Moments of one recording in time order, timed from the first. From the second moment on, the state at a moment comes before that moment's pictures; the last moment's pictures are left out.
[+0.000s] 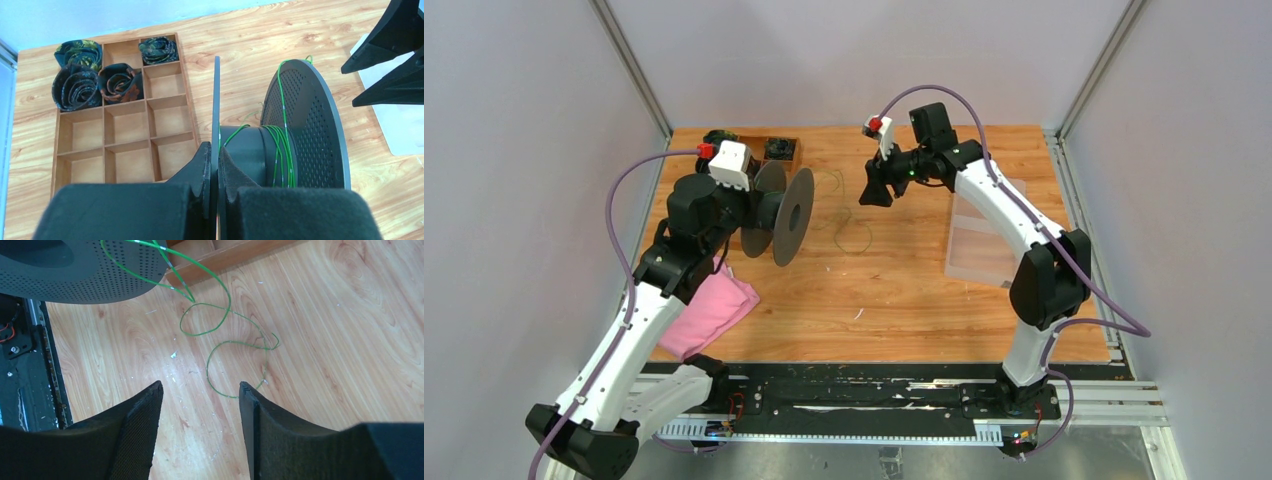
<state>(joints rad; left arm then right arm) -0.37 0.92 1.03 -0.35 -0.08 -0.05 0.45 1.82 1.70 -0.62 -0.73 -0.35</state>
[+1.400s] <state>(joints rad) -0.37 0.92 1.05 -0.35 -0.02 -0.10 0.47 2.00 1.64 -0.25 -0.73 0.05</state>
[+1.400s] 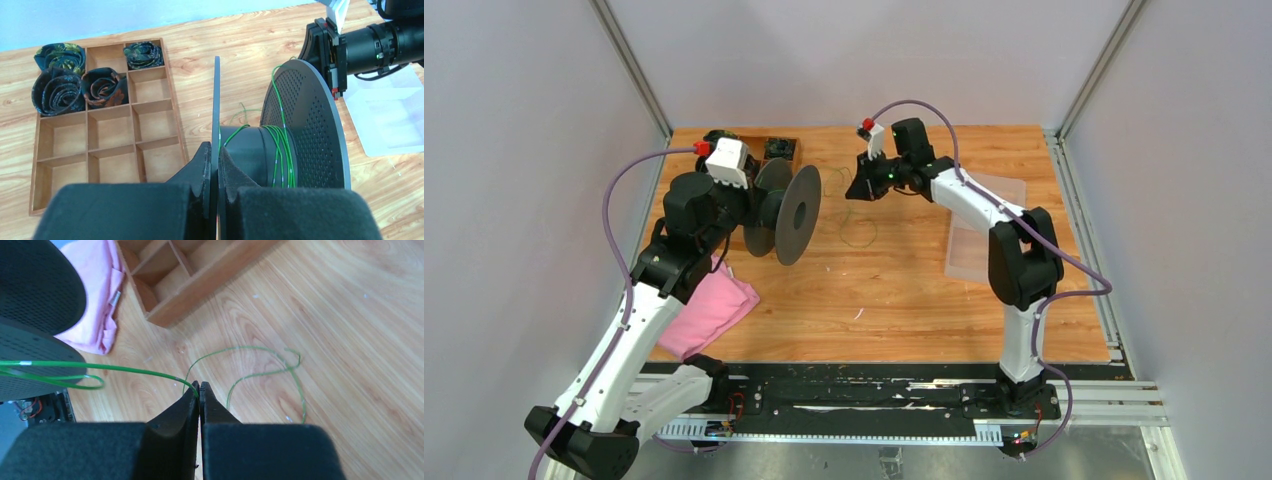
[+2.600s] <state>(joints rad) -0.27 1.02 1.26 -0.40 -0.20 -0.27 0.43 1.86 1.20 -0.30 -0.47 -0.23</state>
